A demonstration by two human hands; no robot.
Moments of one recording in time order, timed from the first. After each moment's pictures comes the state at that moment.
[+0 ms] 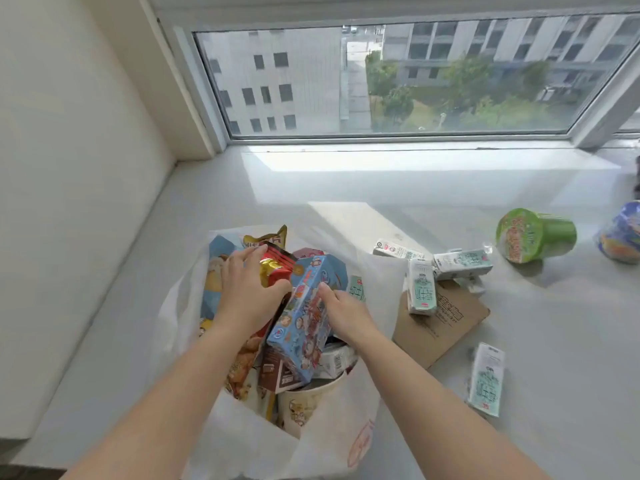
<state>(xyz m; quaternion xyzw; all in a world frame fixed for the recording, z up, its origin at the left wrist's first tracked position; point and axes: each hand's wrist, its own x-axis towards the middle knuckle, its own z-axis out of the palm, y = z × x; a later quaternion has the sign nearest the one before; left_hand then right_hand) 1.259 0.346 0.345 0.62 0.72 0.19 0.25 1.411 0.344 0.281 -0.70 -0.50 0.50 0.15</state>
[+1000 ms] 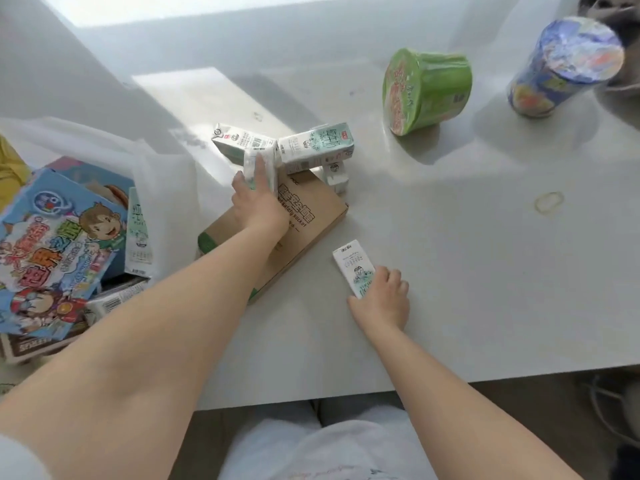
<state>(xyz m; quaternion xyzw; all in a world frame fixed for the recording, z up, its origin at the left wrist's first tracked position) 1.577 0.394 0.164 0.57 0.77 0.01 0.27 1.716 0.238 0.124 -0.85 -0.41 0.32 -0.04</state>
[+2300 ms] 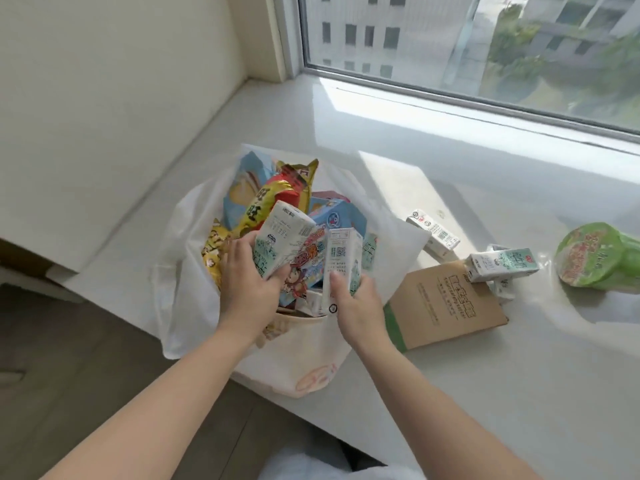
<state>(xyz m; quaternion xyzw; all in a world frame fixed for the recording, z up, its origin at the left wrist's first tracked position) 1.308 0.253 0.297 0.47 0.80 0.35 0.15 1.462 0.284 0.281 -0.63 -0.53 0.53 0.22</state>
